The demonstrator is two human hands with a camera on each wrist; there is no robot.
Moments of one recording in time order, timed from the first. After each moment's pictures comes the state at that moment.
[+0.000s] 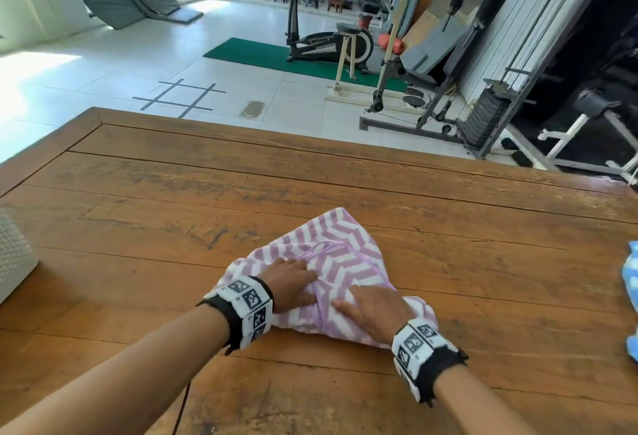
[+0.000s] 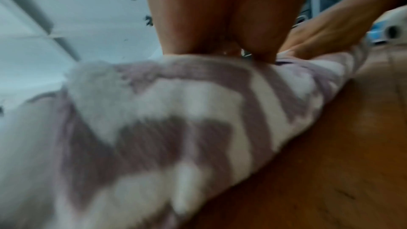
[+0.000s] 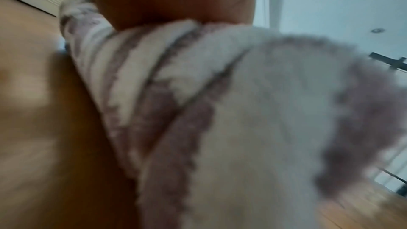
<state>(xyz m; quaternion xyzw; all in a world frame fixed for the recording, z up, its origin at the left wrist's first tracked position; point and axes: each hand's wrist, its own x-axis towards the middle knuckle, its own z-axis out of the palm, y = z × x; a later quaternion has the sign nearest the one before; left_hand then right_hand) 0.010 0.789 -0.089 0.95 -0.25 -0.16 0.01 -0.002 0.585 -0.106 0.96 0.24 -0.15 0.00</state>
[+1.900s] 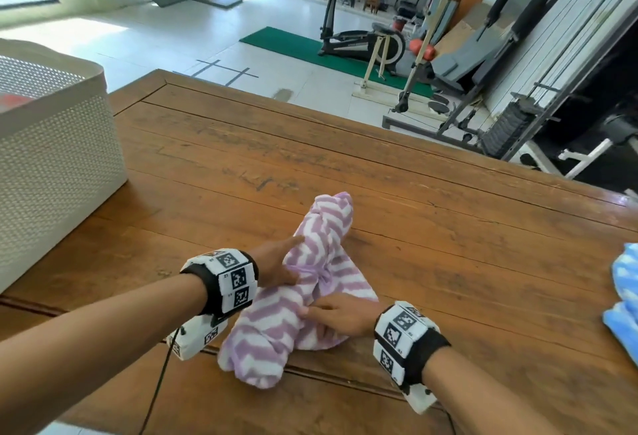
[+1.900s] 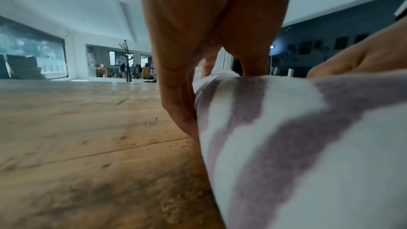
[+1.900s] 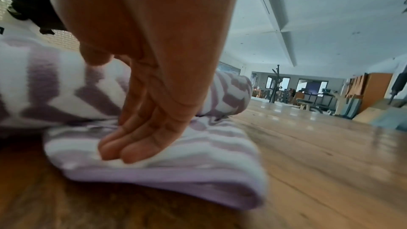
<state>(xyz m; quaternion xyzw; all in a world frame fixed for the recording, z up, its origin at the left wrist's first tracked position) -0.134 0.851 -0.086 0.94 -0.03 -0.22 0.27 -0.140 0.657 -0.099 0.85 0.24 -0.42 -0.20</state>
